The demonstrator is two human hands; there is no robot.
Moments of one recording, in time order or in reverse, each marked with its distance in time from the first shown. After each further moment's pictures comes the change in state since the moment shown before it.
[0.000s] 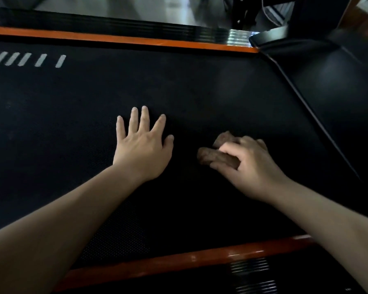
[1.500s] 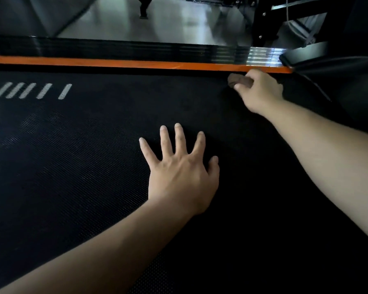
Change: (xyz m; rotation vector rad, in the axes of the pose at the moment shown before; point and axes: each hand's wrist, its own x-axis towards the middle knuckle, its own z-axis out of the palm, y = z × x) left_hand 0.068 0.041 0.010 0.024 0.035 -0.019; right_hand 0.300 0.121 0.008 -0.044 0.291 0.353
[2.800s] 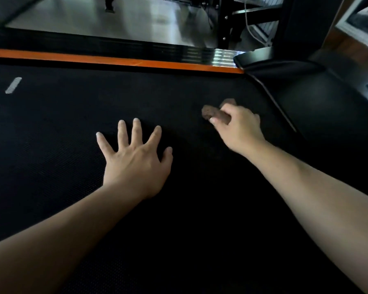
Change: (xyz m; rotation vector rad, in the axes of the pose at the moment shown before) left_hand 0.004 -0.004 0.002 0.006 -0.018 -0.019; right_hand -0.114 0.045 -0.039 -0.093 -0.001 -0.080
